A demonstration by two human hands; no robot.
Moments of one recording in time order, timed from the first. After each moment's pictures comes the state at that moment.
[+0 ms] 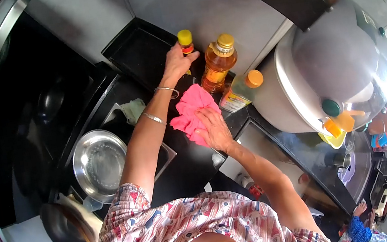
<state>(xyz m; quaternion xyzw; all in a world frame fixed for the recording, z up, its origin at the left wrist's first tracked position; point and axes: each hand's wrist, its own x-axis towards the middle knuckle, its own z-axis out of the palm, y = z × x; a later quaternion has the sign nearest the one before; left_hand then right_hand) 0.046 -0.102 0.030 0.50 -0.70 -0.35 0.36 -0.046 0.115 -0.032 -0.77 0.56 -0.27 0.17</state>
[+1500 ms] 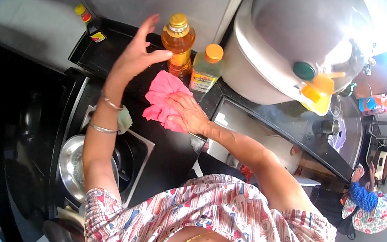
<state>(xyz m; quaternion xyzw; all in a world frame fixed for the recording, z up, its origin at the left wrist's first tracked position) 0.066 -0.068 0.107 0.24 -0.82 -0.43 0.28 -0.049 0.115 -0.033 -0.77 0.54 -0.30 0.16</state>
